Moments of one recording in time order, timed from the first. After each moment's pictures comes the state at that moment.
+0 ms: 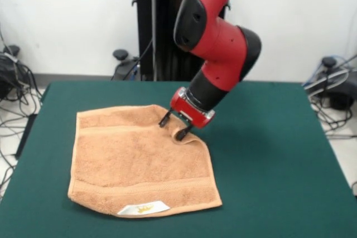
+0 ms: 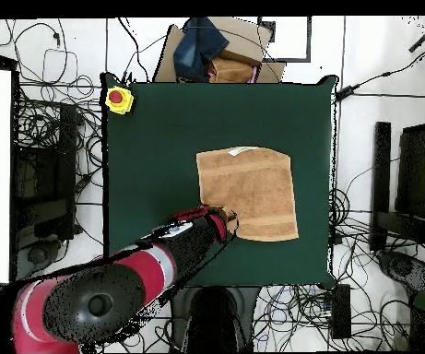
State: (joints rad) arm 0.29 0.11 -0.54 1.46 0.04 0.09 2.39
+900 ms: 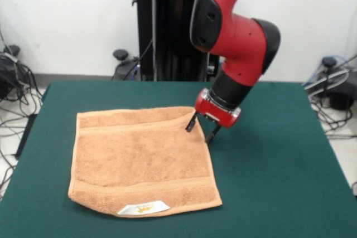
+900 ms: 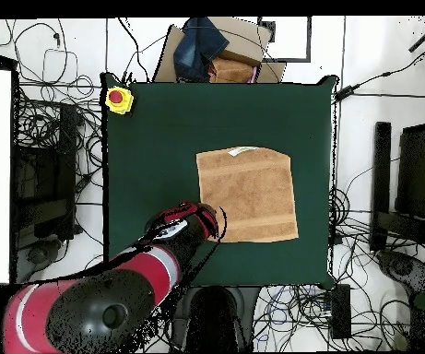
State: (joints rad) arm 0.27 0.00 -0.41 1.49 -0.06 0.08 2.39
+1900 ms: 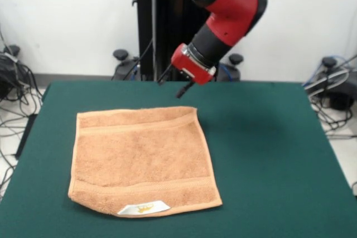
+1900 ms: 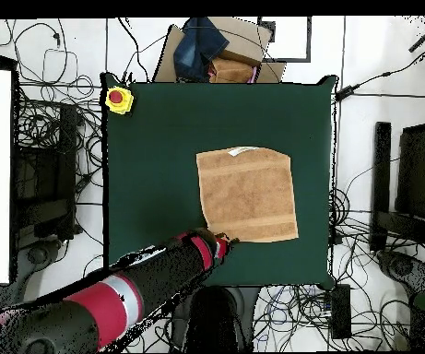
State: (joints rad) arm 0.42 0.00 -0.60 1.65 -0.19 0.08 2.39
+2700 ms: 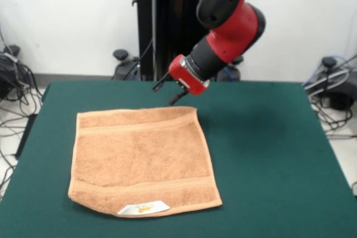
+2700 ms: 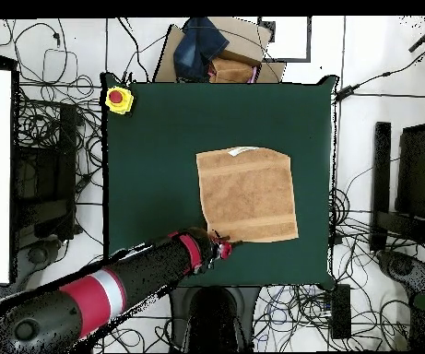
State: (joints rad) arm 0.49 0.18 -0.67 1.56 -0.07 0.13 2.39
